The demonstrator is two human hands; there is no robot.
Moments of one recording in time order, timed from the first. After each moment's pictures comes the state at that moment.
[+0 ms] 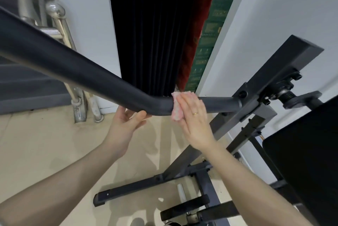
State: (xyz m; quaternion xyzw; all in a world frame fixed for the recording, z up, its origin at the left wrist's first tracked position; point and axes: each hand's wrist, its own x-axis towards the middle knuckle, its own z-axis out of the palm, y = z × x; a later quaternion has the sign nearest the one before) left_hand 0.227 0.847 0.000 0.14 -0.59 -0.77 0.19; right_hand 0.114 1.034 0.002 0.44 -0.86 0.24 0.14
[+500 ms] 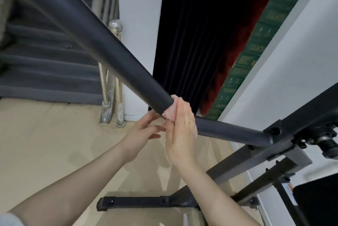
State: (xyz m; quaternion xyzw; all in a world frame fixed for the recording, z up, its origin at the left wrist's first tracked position) left_hand 0.265 0.823 0.031 0.12 -0.64 -0.74 0.15; right_hand 0.203 0.931 0.053 0.39 -0.82 0.41 0.12
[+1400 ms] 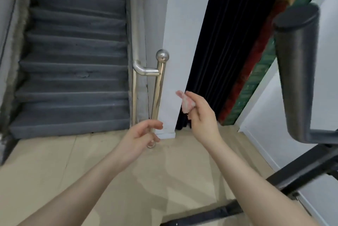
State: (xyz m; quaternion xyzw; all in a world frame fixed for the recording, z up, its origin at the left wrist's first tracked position) left_hand 0.496 0.467 0.067 0.12 -0.74 -0.65 0.13; right_hand 0.370 0.615 0.101 0.37 -0.76 0.54 0.05
